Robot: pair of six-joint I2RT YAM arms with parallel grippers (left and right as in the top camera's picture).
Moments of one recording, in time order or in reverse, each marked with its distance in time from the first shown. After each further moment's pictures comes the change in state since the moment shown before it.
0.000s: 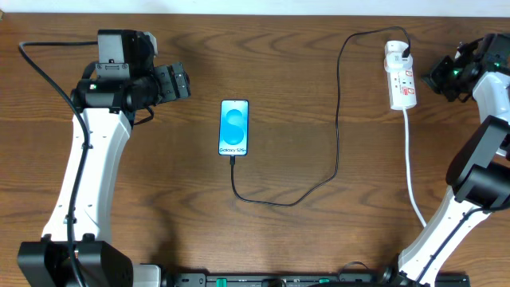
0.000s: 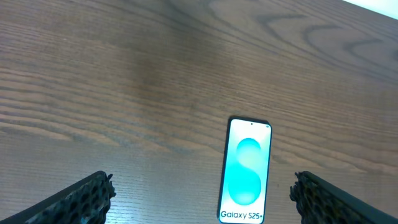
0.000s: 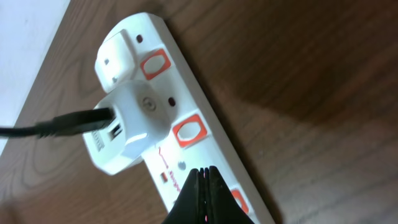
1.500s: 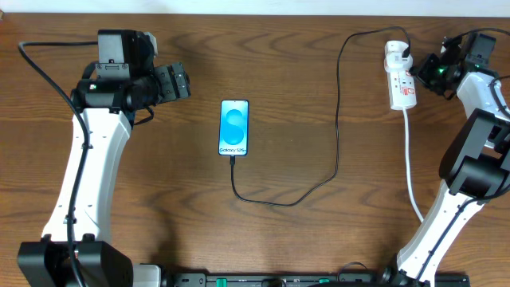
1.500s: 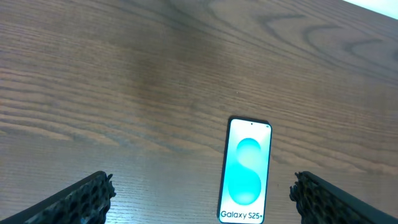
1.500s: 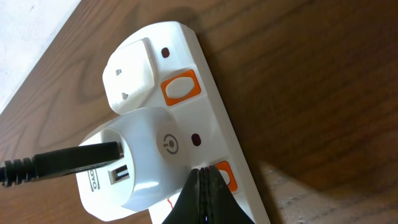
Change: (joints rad) left arm 0.000 0.000 0.000 -0.001 0.000 0.000; right arm 0.048 0.072 0.000 0.159 -0.005 -0.068
